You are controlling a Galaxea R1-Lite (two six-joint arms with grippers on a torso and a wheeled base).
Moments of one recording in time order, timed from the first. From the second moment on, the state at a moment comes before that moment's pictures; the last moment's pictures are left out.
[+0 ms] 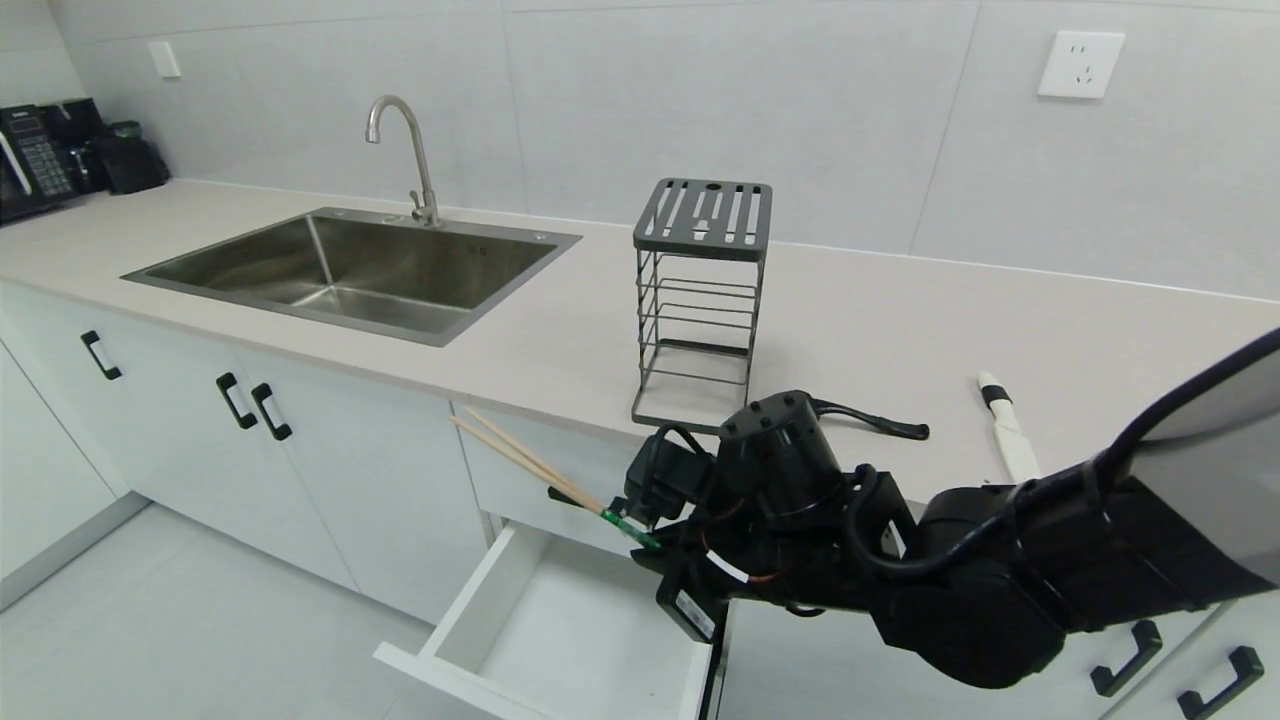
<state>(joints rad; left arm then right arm) 0.00 0.00 0.00 0.00 -0.06 0.00 0.84 2.06 -0.96 -0.42 0.11 -0.28</state>
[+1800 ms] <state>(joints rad) 0.00 0.00 0.00 0.00 -0.06 0.00 0.84 2.15 -0.99 -0.46 0.12 -0.32</state>
